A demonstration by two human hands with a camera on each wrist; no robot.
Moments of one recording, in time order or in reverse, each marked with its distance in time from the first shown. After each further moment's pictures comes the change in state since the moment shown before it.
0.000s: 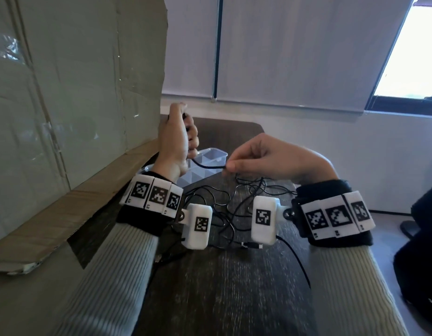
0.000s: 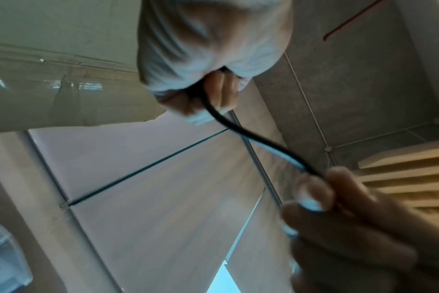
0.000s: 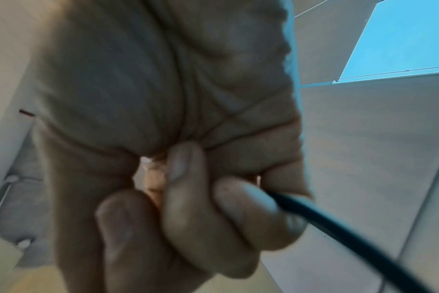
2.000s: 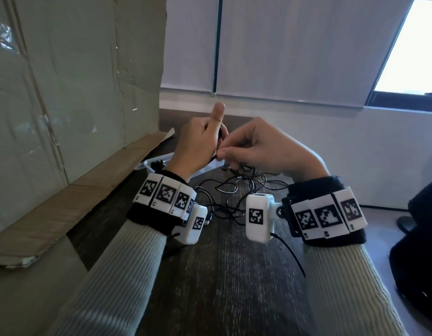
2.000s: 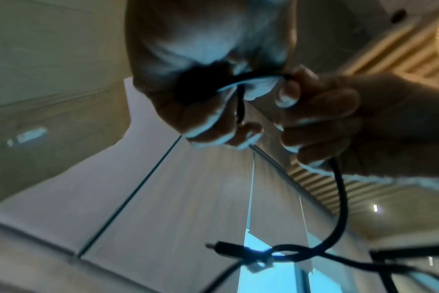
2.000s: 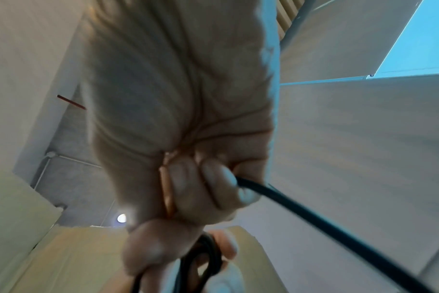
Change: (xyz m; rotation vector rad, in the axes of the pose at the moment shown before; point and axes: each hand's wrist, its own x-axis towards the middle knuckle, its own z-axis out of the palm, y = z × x) left_hand -0.003 -0.023 0.005 0.670 -0.247 0.384; right_hand 0.014 -0.004 0.010 -0.080 0.169 -0.142
